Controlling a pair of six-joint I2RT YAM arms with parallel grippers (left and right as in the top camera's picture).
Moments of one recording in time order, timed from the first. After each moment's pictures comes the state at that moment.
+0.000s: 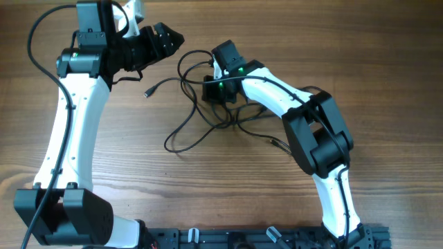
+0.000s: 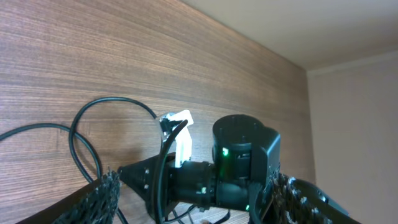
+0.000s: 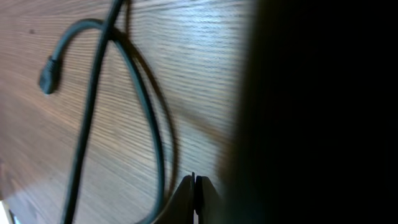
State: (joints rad) left arm -0.02 1.64 1.54 -0.73 0.60 -0.43; right arm 0.55 2.29 1.66 -0.51 -0.44 0.59
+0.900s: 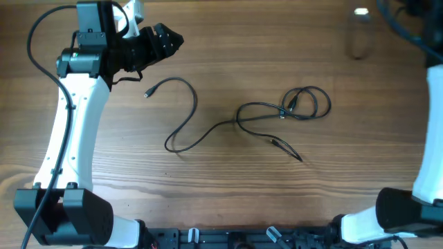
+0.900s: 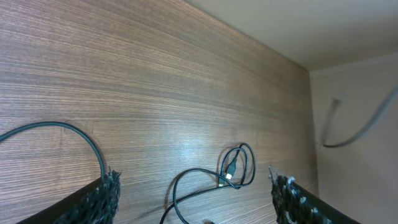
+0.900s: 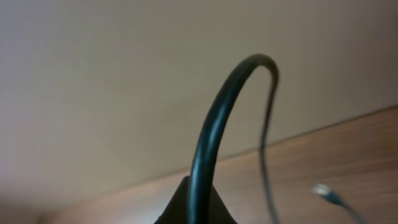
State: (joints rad) left arm -0.02 1.64 1.54 -0.73 0.59 -0.43; right arm -0.15 1.68 2.05 -0.71 -0.25 0.42
